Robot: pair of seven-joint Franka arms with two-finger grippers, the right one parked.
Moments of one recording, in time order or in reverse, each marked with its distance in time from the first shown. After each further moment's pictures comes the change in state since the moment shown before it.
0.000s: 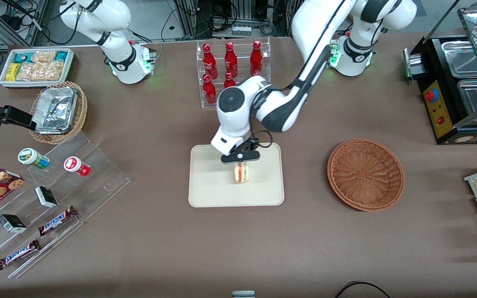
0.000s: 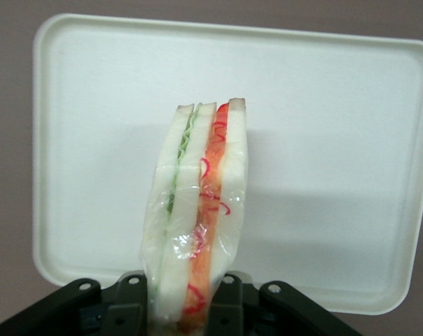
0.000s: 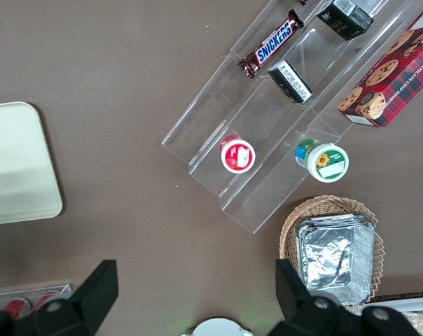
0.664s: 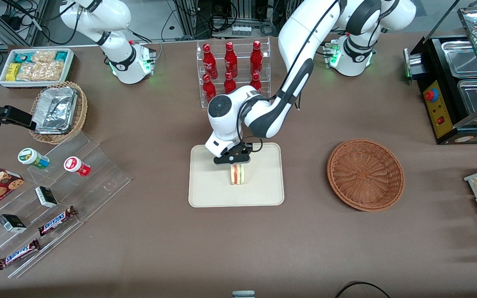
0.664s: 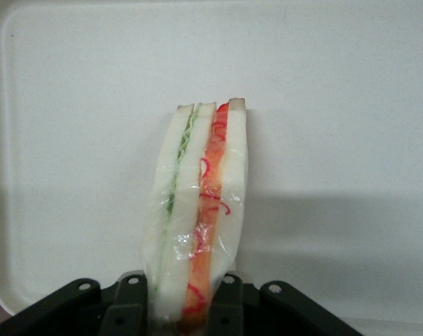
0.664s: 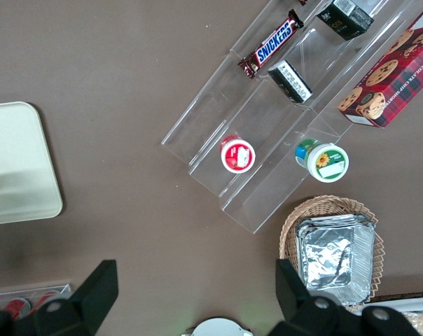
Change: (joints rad) arm -0.025 0.079 0.002 0.015 0.076 0.025 -0.019
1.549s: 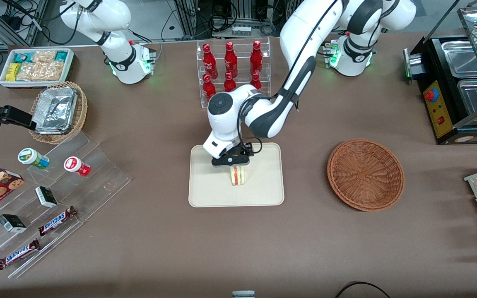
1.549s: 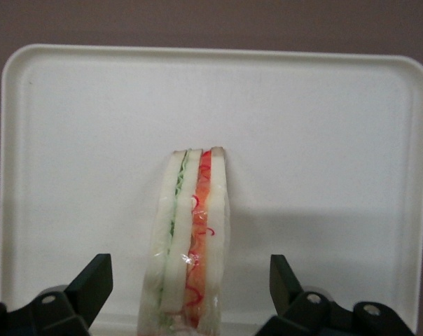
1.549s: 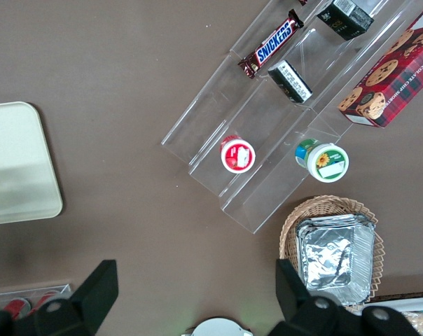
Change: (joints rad) arm 0.015 -0.050 0.016 0.049 0.000 -0.016 -0.009
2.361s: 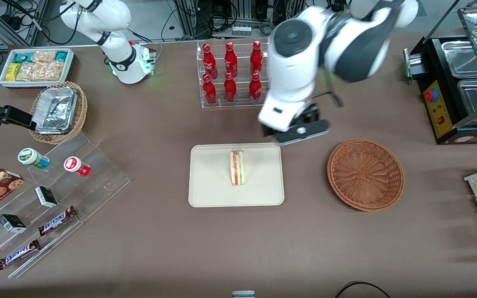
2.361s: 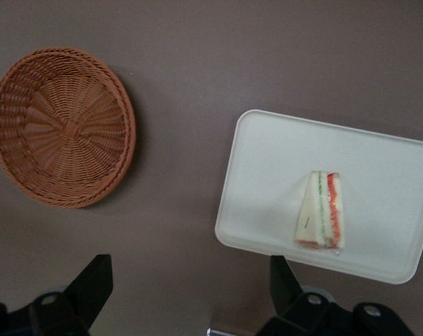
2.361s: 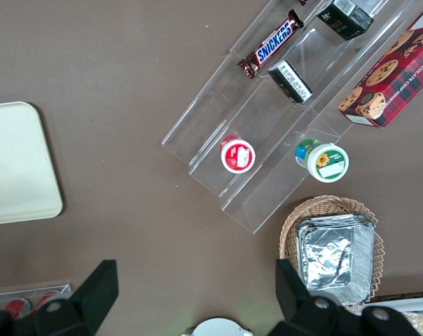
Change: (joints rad) arm 0.216 -0.455 0.008 0.011 -0.045 -0.586 0.189
